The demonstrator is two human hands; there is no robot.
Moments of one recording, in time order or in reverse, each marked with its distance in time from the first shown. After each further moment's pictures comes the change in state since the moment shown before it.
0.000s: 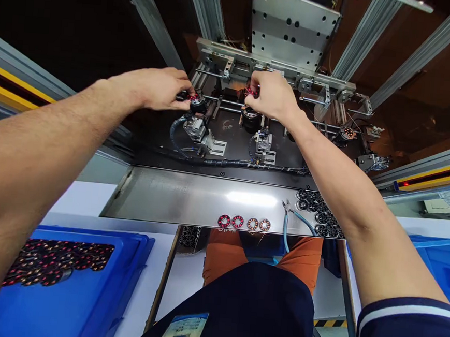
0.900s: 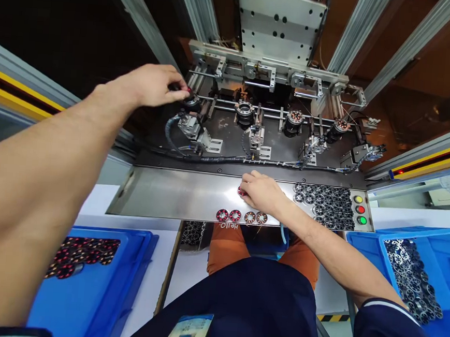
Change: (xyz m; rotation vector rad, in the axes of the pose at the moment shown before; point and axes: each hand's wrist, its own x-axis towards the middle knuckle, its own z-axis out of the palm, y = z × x) left_hand -0.007 0.019 -0.021 -0.104 0.128 -0.128; right_hand -0.225 -0.084 0.040 0.155 -0.498 -0.147
